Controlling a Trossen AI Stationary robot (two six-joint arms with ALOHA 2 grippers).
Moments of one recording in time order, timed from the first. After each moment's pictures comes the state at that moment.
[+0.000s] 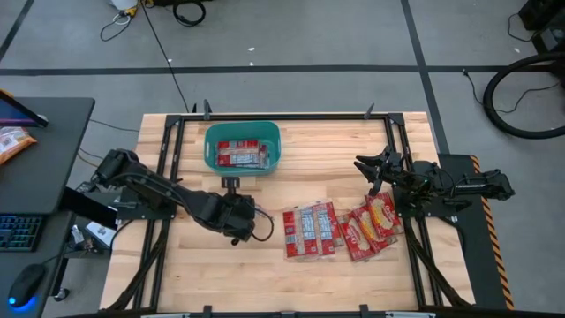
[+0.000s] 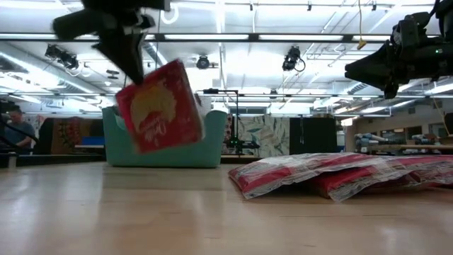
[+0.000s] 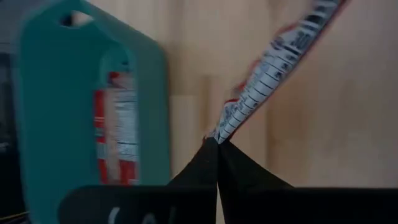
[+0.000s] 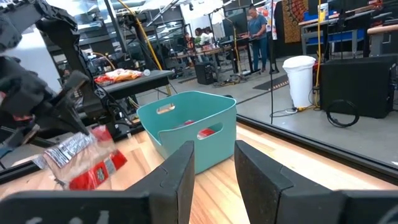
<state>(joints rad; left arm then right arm) -0.40 1.61 1.25 -1.07 -0.62 -0.31 0.00 0.05 0.02 0.08 0.44 0.21</state>
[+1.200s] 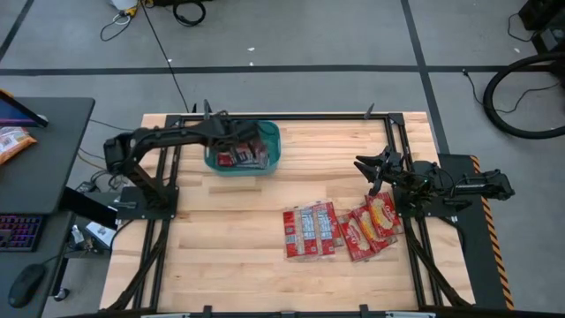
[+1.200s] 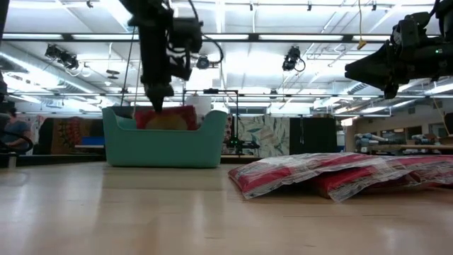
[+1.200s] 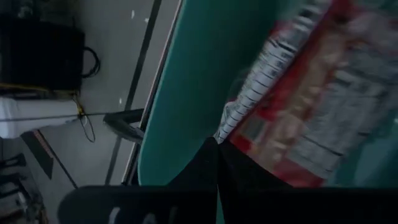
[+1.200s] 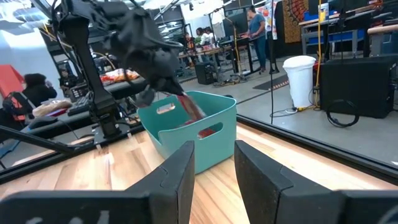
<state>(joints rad) 0.37 1.62 1.22 -0.92 -0.64 0.04 0.00 0.05 0.02 0.08 0.44 0.21</state>
